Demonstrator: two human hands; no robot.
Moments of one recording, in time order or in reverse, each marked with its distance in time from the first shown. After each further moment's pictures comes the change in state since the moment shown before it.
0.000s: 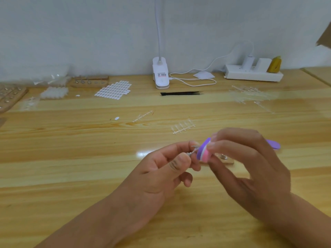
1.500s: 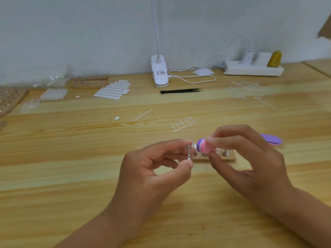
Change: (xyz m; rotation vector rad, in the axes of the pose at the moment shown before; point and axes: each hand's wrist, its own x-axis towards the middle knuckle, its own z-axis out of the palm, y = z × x) left_hand -0.010 0.008 0.011 0.626 0.294 0.316; right_hand -0.005 0.003 -0.002 0.040 -0.071 0.194
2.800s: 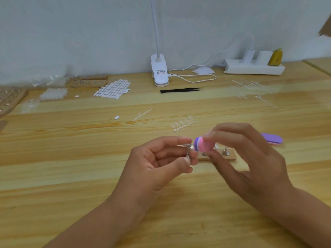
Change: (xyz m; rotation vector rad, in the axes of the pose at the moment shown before) left_hand 0.007 -0.003 0.000 -0.315 -0.067 -0.238; right_hand 0.002 -0.001 0.003 -0.015 0.002 -0.067
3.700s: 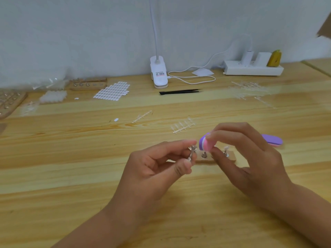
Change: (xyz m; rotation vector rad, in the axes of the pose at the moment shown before) left_hand -0.003 -0.006 -0.001 0.107 -0.012 0.119; right_hand -0.002 0.010 -0.002 0.018 -0.024 0.012
